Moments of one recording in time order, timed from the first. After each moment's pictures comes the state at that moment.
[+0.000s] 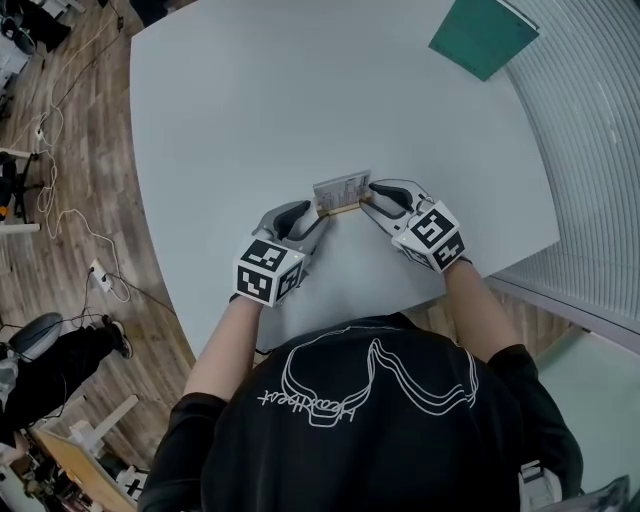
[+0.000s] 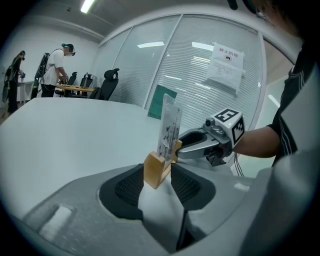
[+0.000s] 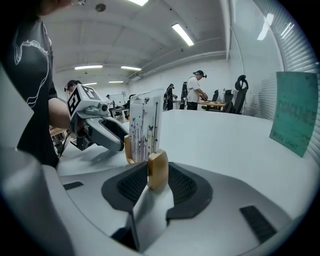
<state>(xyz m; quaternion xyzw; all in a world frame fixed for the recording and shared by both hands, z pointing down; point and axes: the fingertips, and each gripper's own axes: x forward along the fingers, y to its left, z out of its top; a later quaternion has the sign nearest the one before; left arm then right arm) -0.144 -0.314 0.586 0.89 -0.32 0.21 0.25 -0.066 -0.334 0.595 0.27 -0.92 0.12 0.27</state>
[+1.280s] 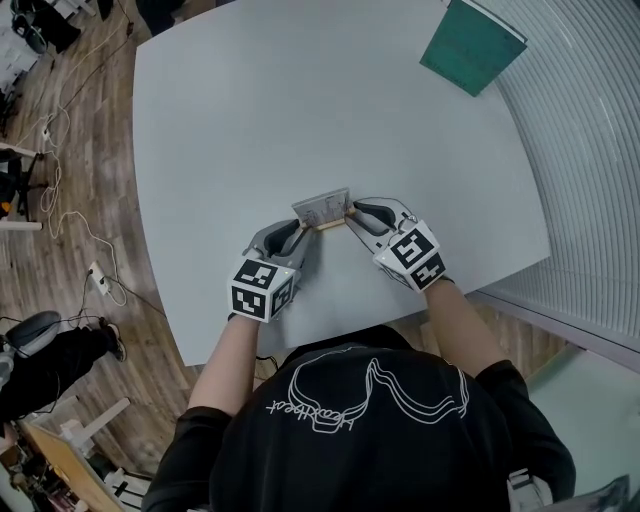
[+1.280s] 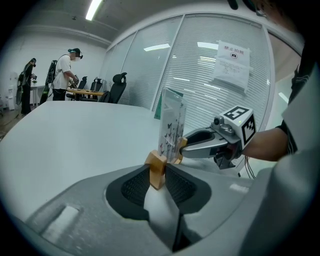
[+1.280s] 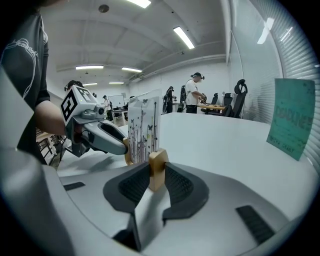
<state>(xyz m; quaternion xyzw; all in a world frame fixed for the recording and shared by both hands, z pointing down) -0.137 -0.312 0.587 0.87 -0.38 0.21 0.24 -0.061 -0.332 0.587 0.28 -0.92 0.11 0.26</state>
